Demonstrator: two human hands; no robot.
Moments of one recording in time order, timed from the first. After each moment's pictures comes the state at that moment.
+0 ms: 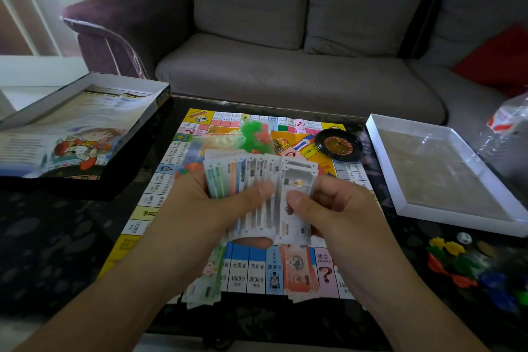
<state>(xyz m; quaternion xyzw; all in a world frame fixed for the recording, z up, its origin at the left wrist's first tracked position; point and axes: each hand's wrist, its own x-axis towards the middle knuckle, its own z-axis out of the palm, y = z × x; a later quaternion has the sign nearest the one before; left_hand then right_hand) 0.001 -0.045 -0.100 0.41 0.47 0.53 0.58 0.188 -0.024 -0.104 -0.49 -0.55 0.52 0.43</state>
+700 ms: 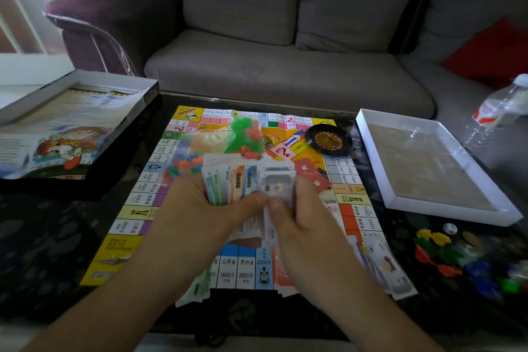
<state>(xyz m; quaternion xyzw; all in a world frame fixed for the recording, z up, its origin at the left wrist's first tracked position) 0.015 -0.049 -0.106 0.47 0.53 0.51 0.48 0.171 -0.043 -0.115 -0.54 -0.63 0.44 0.34</state>
